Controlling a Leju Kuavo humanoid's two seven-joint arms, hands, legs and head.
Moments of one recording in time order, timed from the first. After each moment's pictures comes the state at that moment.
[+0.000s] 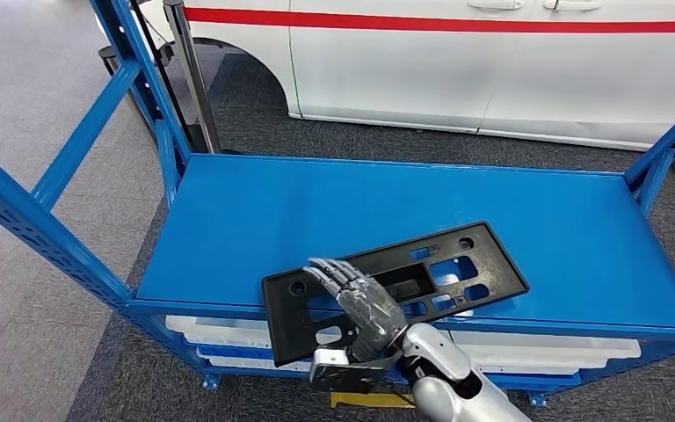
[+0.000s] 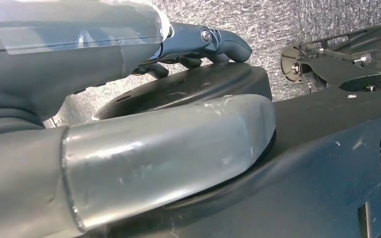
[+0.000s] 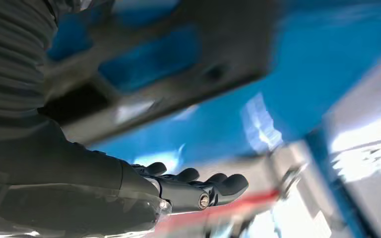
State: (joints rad) left arm -0.05 -0.03 -0.89 -0.15 0.83 0.05 -0.01; right arm -0.35 -0.18 0.82 -1.24 0.59 -0.01 -0.36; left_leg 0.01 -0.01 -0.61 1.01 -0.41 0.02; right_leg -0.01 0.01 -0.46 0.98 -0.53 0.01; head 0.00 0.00
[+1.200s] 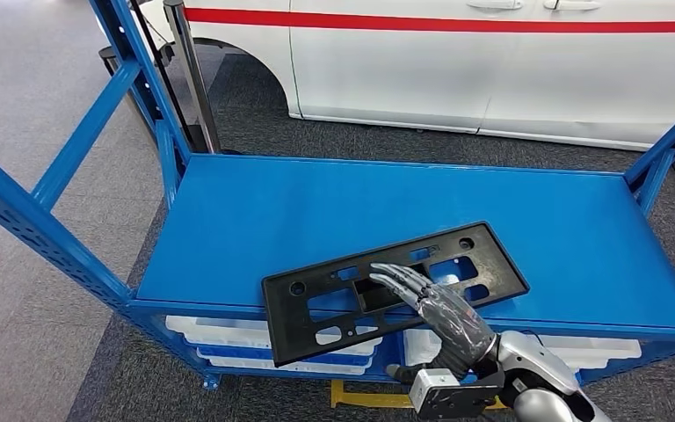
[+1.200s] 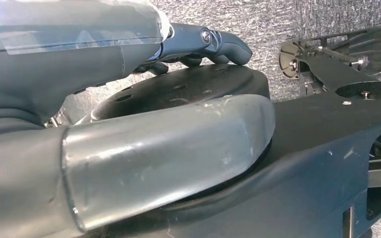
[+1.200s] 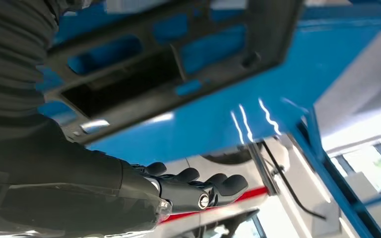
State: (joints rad) left arm -0.04 -0.03 -0.90 -0.14 0.92 0.06 -0.02; right arm -0.18 -0.52 0.61 -1.61 0.51 0.13 -0.43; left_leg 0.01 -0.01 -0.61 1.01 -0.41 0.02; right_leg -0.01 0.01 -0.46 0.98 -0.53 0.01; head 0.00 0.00
